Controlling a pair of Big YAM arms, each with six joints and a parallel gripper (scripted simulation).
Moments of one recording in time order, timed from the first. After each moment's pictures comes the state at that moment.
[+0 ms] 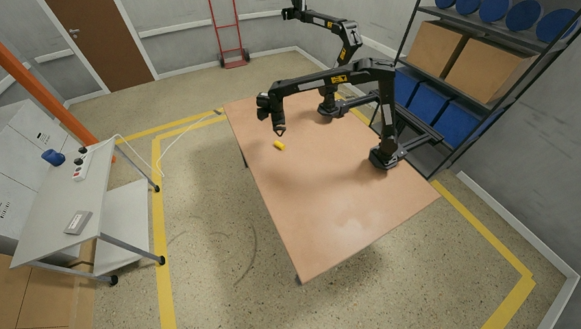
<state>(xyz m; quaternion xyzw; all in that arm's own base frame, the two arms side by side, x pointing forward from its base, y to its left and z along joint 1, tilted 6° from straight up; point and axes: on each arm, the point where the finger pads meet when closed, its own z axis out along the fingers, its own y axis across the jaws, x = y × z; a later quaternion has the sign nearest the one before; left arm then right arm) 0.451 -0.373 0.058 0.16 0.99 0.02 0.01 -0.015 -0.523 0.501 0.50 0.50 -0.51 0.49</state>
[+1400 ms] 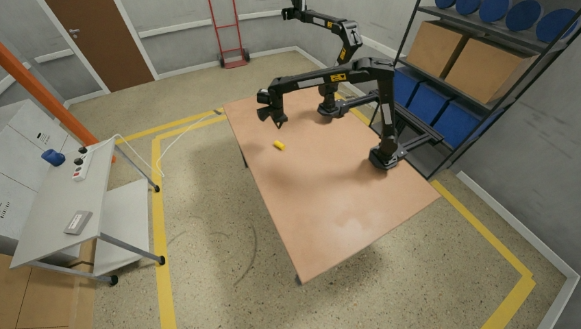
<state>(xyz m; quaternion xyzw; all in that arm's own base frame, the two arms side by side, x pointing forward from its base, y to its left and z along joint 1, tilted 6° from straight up) 0.450 -0.381 0.065 -0.01 1.00 0.04 0.03 -0.015 -0.523 0.501 0.50 0.50 -0.51 0.49</state>
